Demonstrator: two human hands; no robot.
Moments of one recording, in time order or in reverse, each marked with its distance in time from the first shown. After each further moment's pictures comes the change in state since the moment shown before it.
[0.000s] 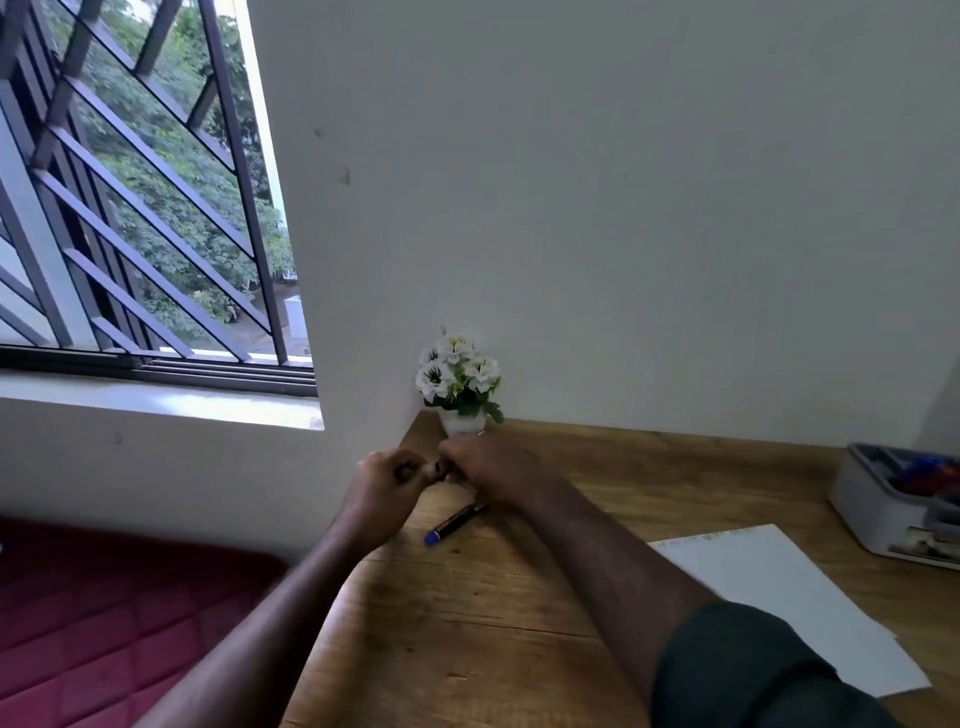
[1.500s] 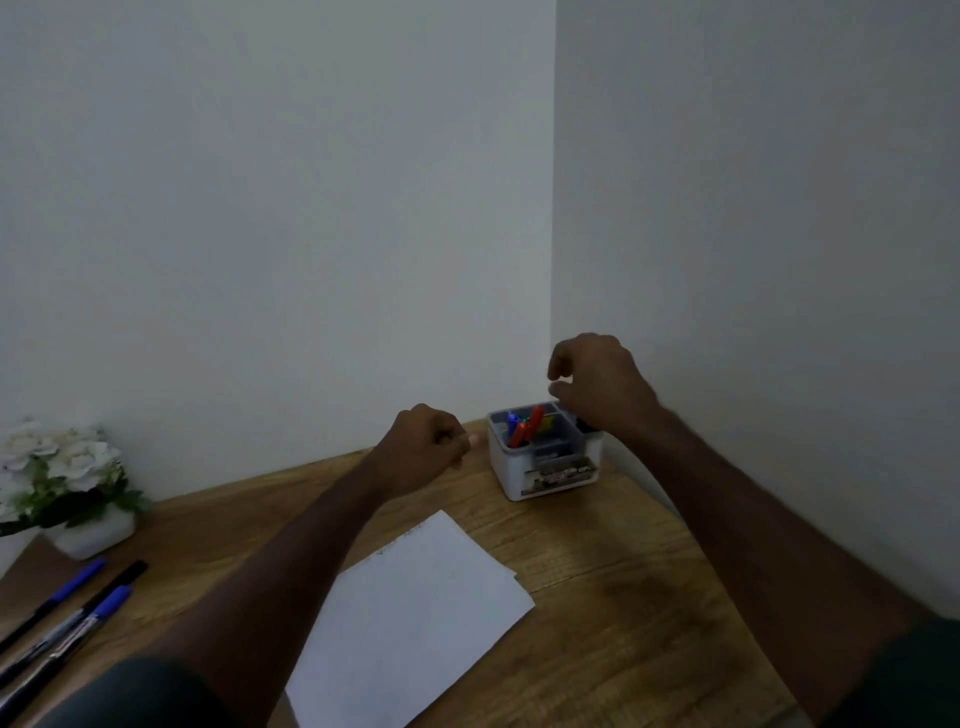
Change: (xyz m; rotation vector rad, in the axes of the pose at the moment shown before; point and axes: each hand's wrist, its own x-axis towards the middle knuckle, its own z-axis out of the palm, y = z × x) left_hand 0.022 0.302 0.243 -0.087 -0.634 0.553; right_hand -0.330 0.248 -0.196 -0.181 0.505 0.863
